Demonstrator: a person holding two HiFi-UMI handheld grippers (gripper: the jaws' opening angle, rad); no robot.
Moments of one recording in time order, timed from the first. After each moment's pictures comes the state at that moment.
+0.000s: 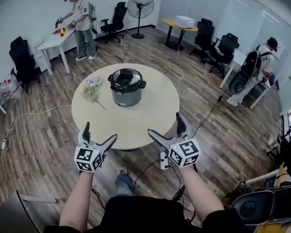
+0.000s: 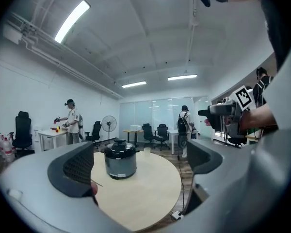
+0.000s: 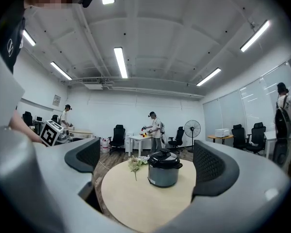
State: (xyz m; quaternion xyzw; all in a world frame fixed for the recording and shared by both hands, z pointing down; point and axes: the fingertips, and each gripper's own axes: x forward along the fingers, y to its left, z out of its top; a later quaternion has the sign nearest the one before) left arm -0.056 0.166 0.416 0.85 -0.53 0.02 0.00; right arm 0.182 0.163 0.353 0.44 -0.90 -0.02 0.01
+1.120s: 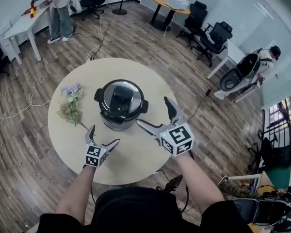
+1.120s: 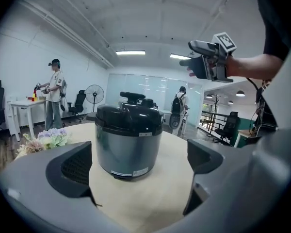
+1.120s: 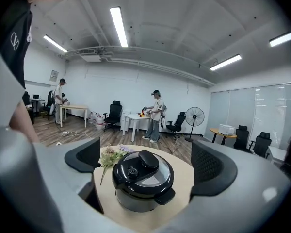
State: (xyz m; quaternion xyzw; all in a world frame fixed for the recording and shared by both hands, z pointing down) left arm -0.081 -0.186 0.607 0.89 -0.43 0.12 0.13; right arm 0.062 -0.206 0.372 0.44 -0.89 -0.01 0.16
